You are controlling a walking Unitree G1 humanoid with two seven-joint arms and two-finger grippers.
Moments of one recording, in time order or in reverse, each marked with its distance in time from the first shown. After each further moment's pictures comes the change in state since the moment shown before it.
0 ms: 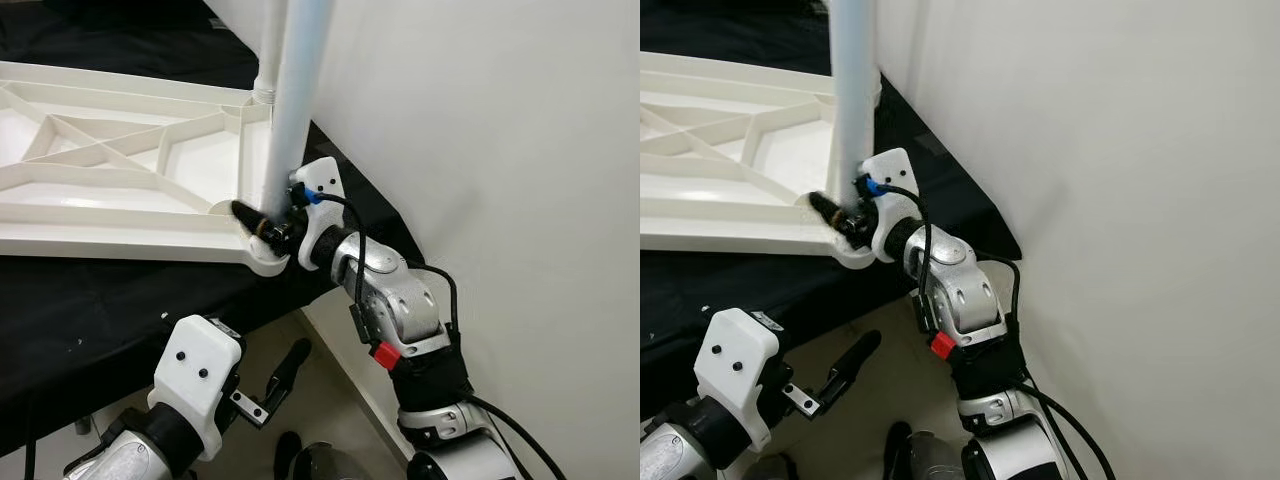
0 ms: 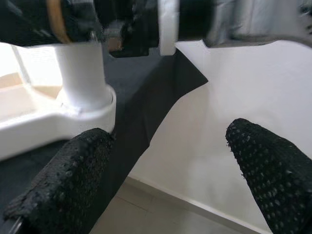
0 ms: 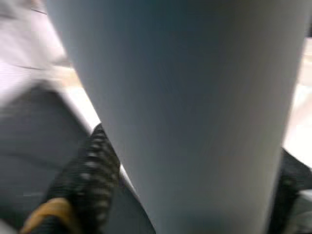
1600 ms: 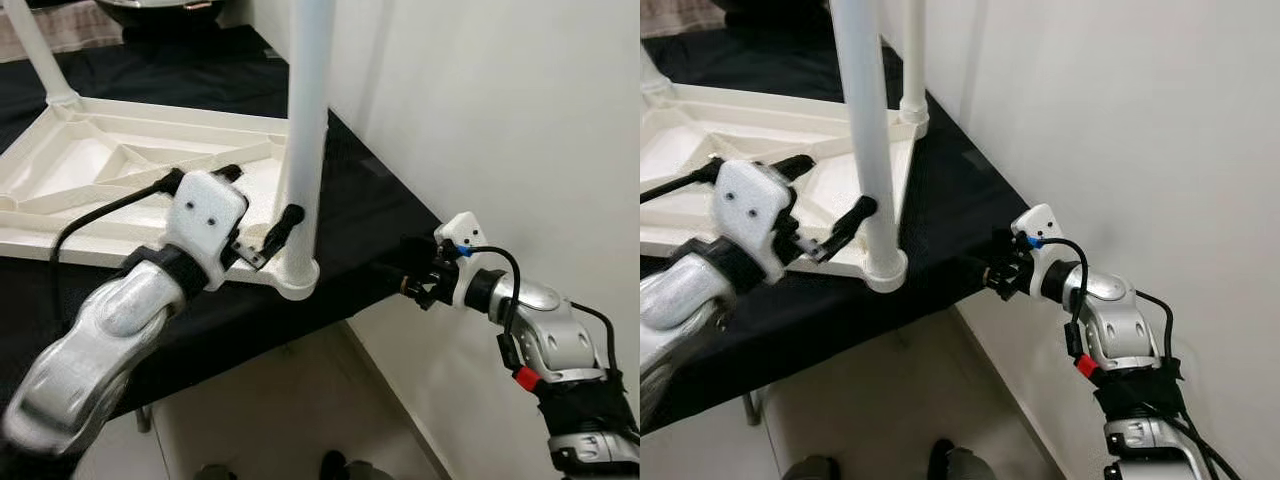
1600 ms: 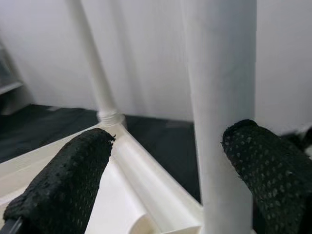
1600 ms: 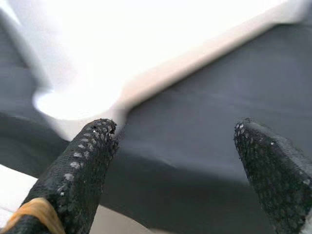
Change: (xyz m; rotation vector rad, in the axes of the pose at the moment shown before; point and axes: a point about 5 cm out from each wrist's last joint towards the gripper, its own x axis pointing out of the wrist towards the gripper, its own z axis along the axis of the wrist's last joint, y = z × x) left arm 0.108 0.066 0.056 0.189 -0.315 -0.025; right arm -0.150 -0.097 -0.040 -0.167 0.283 -0.296
